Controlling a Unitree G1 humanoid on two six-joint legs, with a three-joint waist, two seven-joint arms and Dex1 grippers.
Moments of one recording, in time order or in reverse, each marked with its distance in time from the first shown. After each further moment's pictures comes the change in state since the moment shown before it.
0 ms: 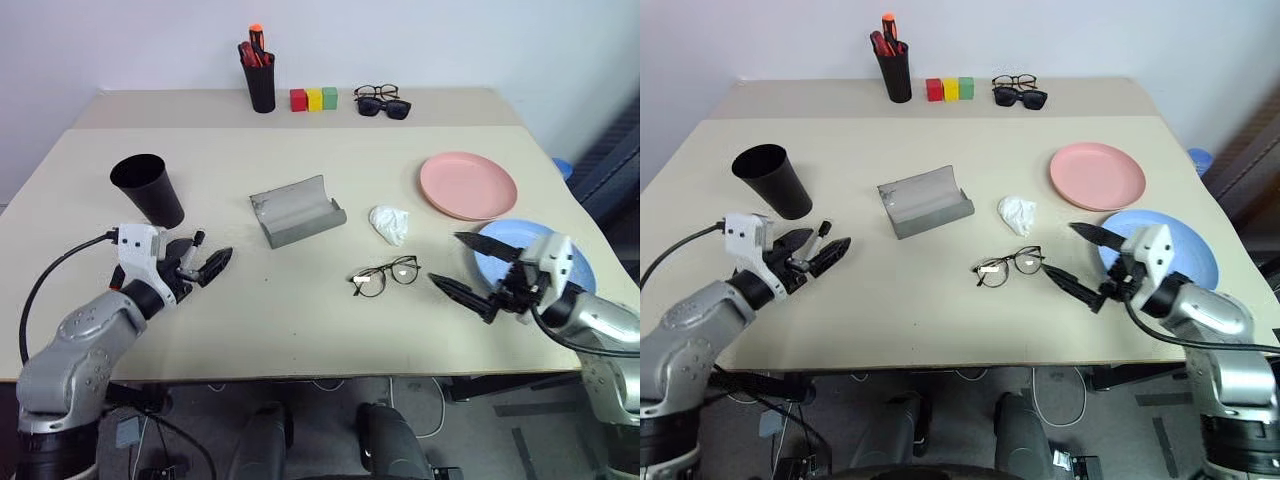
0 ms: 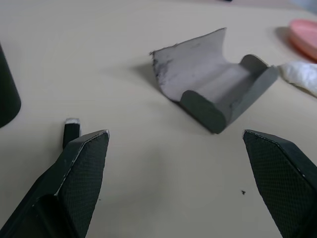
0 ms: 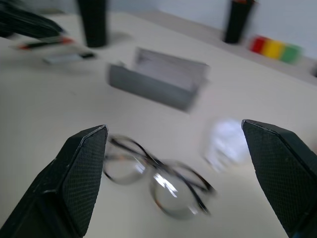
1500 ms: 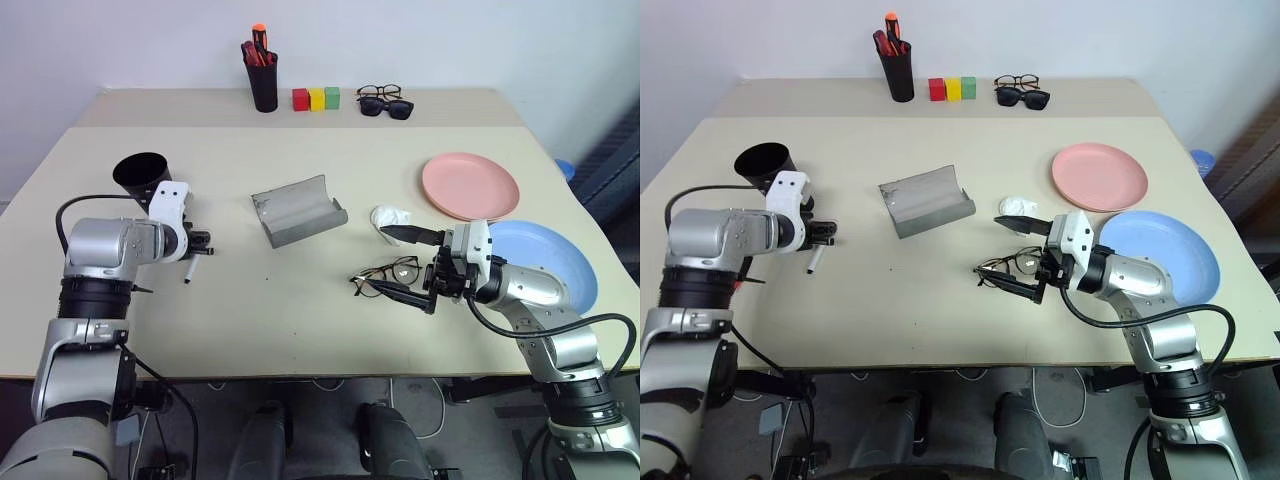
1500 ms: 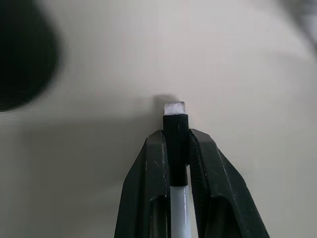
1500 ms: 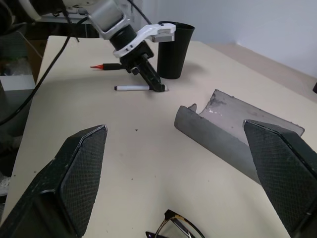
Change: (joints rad) left arm -0.555 0.039 -0.257 0.569 0.304 0.366 -0.080; right arm -0.192 0.067 0.212 0.073 -0.078 -0.063 0.066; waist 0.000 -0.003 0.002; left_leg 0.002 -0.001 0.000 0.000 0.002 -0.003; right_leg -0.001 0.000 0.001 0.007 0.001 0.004
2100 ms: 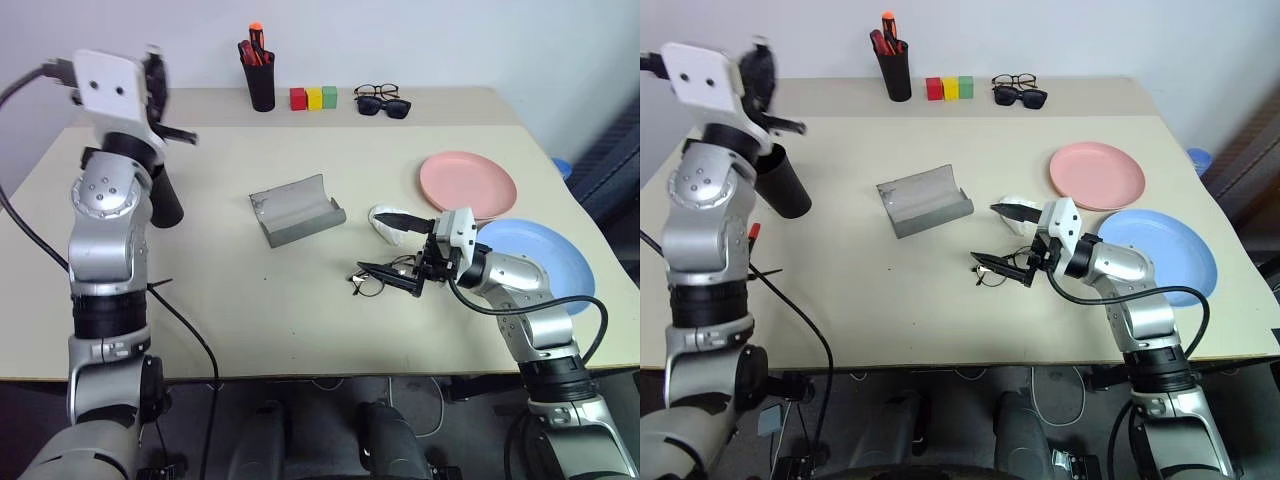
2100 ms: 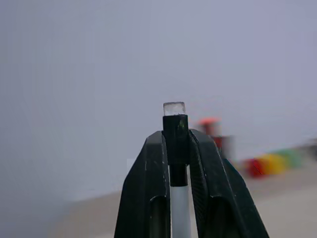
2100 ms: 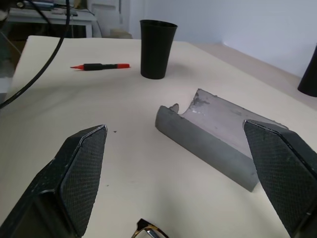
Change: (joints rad) left arm -0.095 -0.112 0.137 -0.032 0.379 -1.050 0.400; right arm -0.117 0.072 0.033 0.156 -0.059 -0.051 -0.010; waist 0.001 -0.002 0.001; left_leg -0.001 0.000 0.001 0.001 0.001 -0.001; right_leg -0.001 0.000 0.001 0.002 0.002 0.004
